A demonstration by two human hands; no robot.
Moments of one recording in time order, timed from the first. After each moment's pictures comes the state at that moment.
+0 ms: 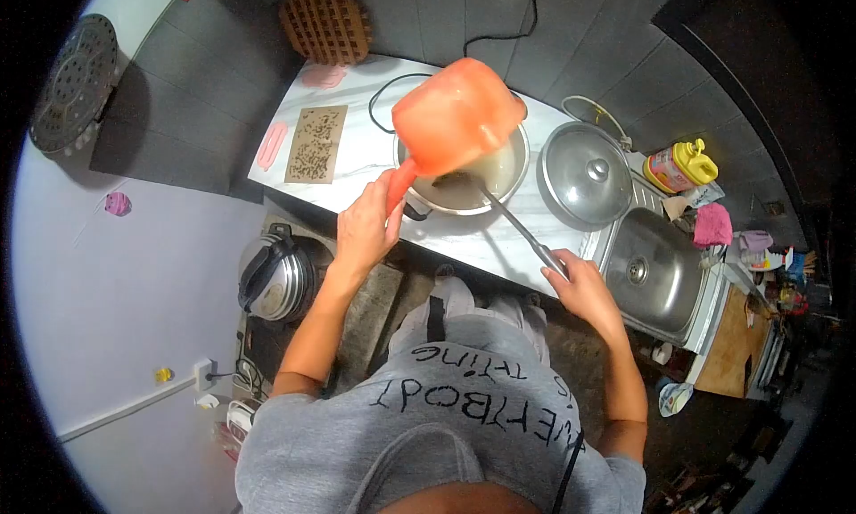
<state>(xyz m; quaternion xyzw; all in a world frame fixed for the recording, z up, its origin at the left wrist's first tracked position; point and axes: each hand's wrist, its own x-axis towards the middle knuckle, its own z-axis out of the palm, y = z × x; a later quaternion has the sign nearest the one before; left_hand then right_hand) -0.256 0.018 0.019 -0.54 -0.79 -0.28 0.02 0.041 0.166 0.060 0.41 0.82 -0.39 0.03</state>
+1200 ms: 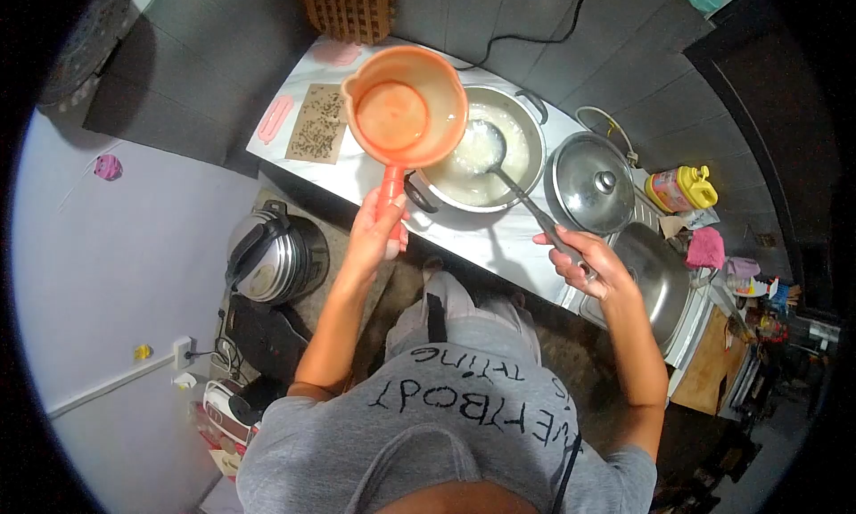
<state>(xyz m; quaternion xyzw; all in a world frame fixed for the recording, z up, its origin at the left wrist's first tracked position) -0.248 -0.010 0.010 -0.09 -0.59 -0.67 -0.45 -0.006 0.203 0.073 0.43 0.33 -0.84 0.08</state>
